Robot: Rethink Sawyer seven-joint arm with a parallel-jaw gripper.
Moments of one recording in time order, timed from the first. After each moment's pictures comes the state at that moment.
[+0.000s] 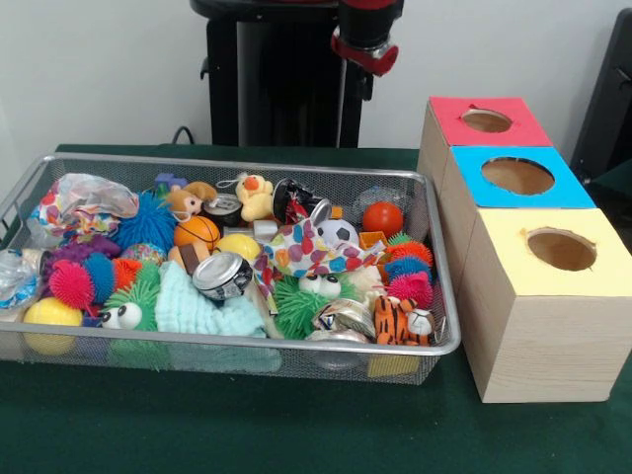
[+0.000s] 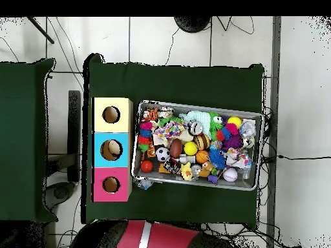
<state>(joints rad) -0.17 -0.37 -0.07 2.38 -0.42 -0.16 2.70</state>
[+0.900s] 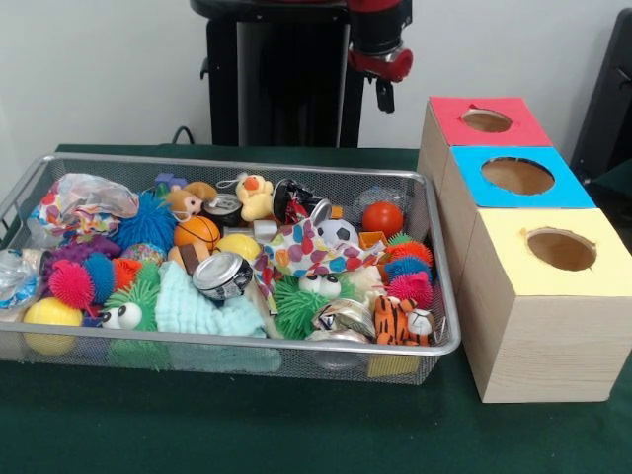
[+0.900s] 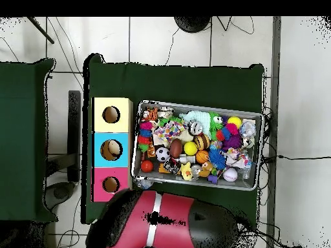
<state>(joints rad) -0.21 -0.13 -0.06 2.40 -0.43 -0.62 2.70</state>
